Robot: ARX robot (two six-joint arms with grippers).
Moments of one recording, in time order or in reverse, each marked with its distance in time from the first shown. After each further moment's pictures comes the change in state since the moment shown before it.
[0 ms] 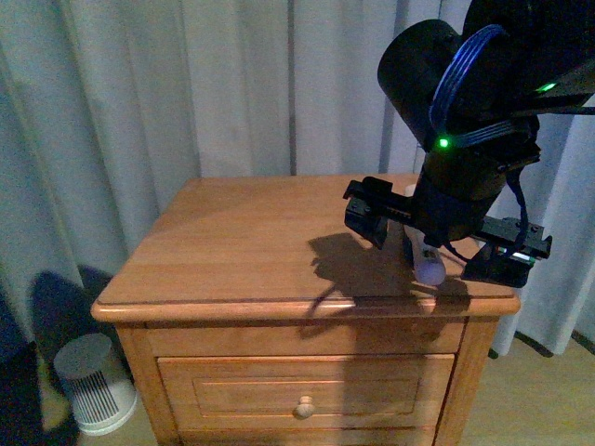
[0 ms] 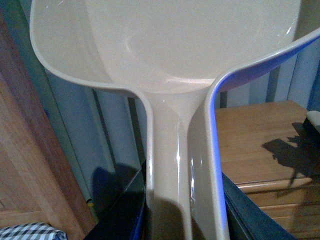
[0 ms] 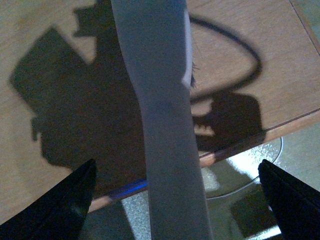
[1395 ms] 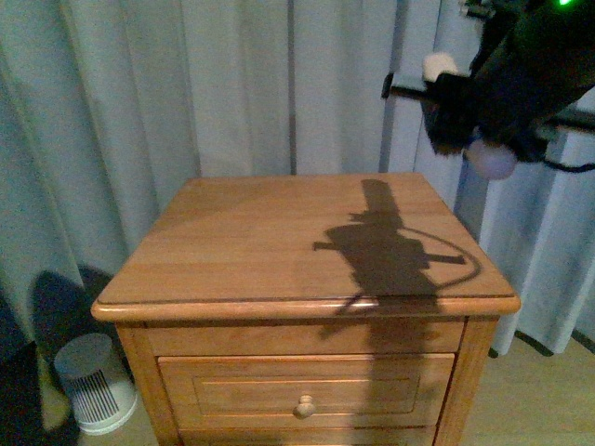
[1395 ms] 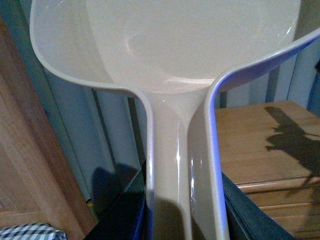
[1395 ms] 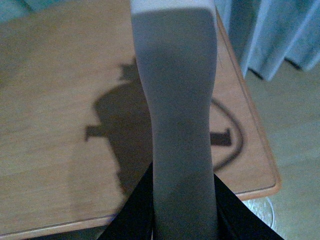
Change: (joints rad) left arm 0.000 0.000 0.000 0.000 0.000 0.000; right arm -0.051 -0.285 -0.163 0.242 -0.022 -0.336
